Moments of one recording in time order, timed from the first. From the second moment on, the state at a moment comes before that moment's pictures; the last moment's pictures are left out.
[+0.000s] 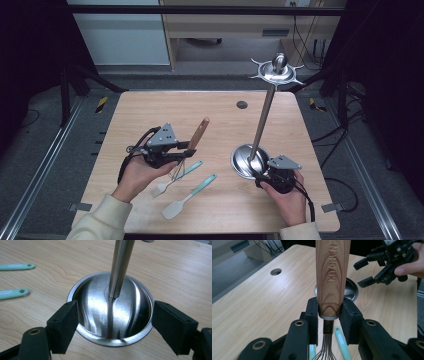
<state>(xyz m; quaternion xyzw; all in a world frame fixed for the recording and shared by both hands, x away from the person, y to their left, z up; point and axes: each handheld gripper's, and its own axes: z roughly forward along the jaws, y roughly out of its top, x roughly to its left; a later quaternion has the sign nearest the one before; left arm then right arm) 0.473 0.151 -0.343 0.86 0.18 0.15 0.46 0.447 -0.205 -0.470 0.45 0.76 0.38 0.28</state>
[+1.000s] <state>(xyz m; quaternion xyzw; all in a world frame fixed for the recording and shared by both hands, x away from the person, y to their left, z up) 0.458 0.105 -0.304 0.83 0.16 0.18 0.50 0.446 -0.206 -0.469 0.45 0.75 0.38 0.28</state>
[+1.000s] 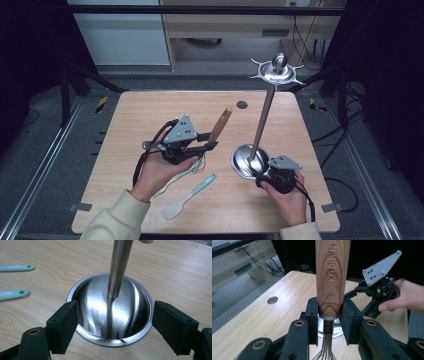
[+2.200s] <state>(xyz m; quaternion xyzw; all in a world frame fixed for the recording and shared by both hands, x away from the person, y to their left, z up) 0.445 0.052 -0.272 0.79 0.19 0.21 0.55 0.446 -0.207 -0.468 0.45 0.75 0.39 0.28</state>
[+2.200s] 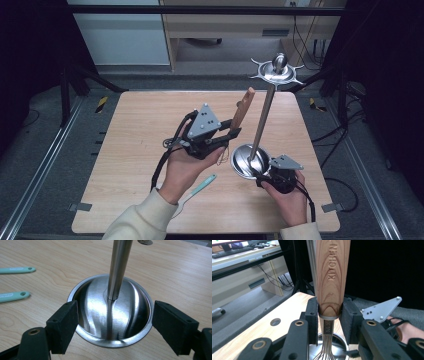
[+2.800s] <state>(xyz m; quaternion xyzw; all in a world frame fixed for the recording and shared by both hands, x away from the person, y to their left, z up) 0.431 -0.004 -0.277 0.76 0.24 0.21 0.56 0.444 -0.208 -0.466 0.45 0.75 0.40 0.28</state>
